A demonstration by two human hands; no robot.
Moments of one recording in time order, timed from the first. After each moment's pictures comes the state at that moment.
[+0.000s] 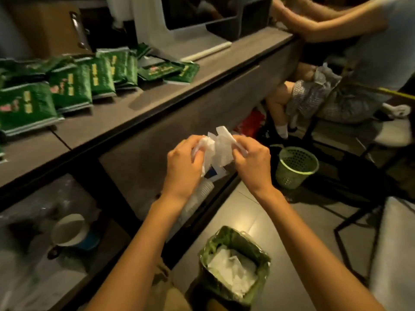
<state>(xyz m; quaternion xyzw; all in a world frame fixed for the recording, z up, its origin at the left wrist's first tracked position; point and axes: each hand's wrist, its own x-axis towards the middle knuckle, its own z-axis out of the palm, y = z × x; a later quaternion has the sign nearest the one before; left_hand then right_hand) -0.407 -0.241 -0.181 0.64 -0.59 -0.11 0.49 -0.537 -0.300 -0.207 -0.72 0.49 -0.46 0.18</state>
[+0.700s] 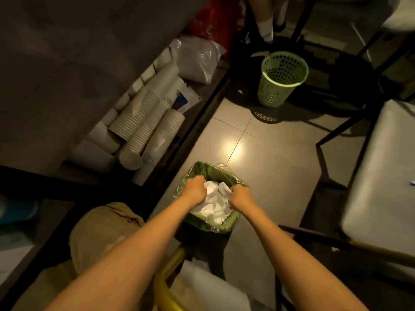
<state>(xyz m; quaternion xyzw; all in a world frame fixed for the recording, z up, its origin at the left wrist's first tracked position) -0.504 -0.246 -0.450 0.73 -0.53 -0.42 -0.05 -0.638 -0.242 -0.492 -0.57 0.69 0.10 0.43</state>
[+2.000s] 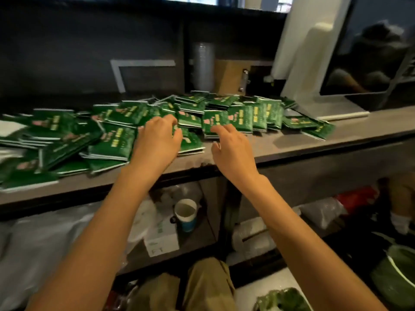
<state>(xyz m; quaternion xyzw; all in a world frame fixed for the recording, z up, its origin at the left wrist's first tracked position) -0.218 -0.066 -0.063 0.87 -0.37 0.13 0.29 -0.315 -0.181 -0.090 -0.93 0.21 -0.28 0.08</state>
